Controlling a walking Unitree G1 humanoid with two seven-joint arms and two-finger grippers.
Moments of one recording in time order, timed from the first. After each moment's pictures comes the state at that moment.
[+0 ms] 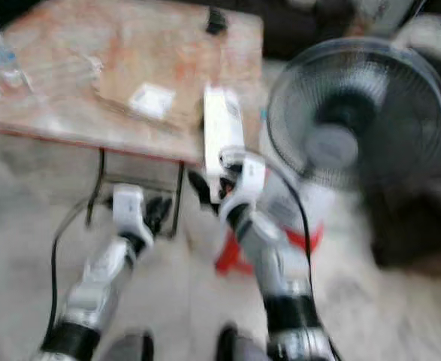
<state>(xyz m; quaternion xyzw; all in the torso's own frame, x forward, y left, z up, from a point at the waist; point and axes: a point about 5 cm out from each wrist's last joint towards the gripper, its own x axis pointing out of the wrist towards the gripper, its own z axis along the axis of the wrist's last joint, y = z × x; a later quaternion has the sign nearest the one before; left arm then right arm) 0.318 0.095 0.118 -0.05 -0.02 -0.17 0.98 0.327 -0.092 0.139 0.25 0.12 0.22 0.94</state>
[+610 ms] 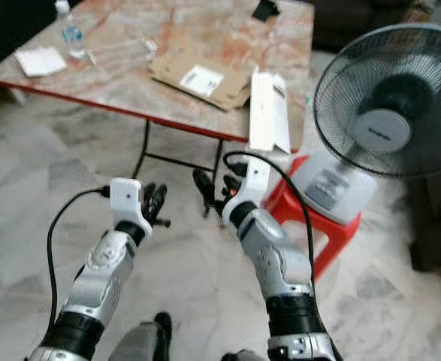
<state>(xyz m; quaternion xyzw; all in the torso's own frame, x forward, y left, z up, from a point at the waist) 0.321 0.108 0.122 -0.04 -0.03 -0.12 0.99 0.331 -0.086 0.145 0.25 0.10 0.22 0.94</state>
